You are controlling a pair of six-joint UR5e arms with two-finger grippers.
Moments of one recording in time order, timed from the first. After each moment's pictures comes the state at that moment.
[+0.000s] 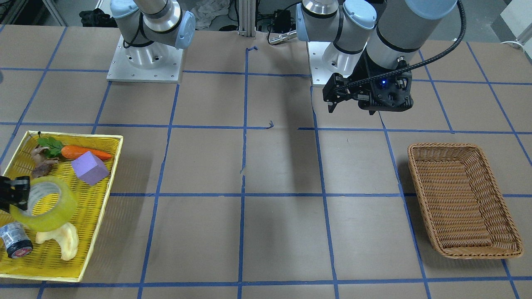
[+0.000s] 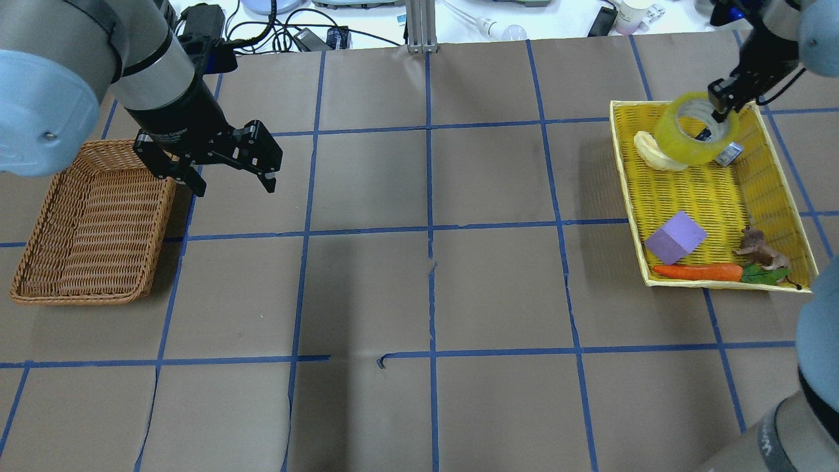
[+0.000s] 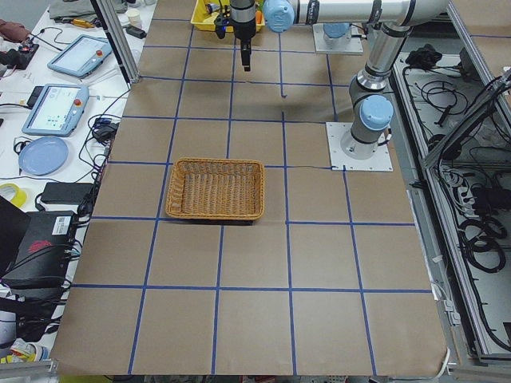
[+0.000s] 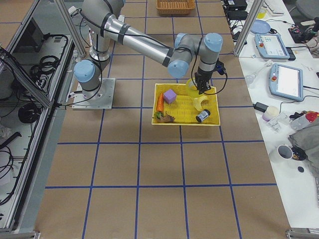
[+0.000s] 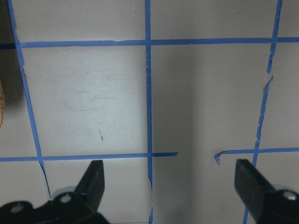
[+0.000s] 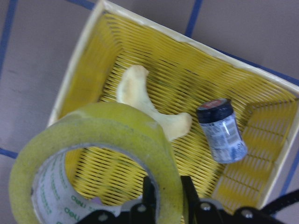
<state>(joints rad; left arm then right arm) -1.57 -1.57 -1.62 -1.60 1.54 0.01 1.28 -1.17 1.42 -1.86 -1.63 -0.62</state>
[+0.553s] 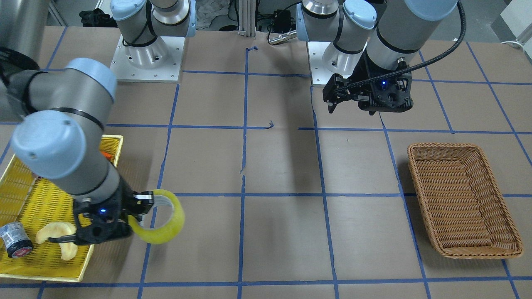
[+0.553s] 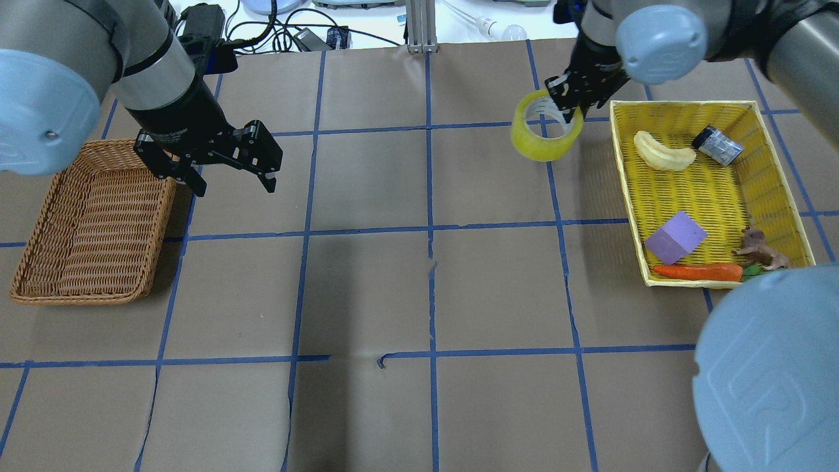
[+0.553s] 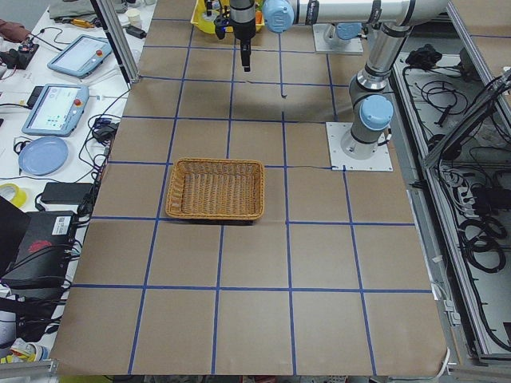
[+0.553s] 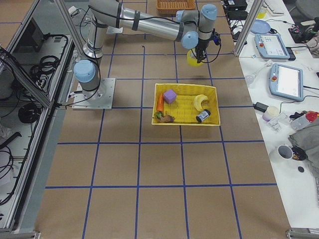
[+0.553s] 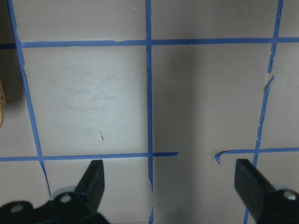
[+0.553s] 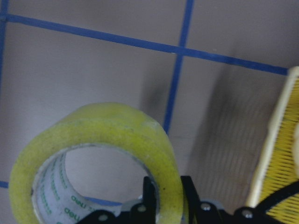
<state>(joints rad) -1.56 -1.58 -1.62 -1.60 1.54 0.01 1.61 -1.09 1.38 -1.89 -1.56 -0.15</state>
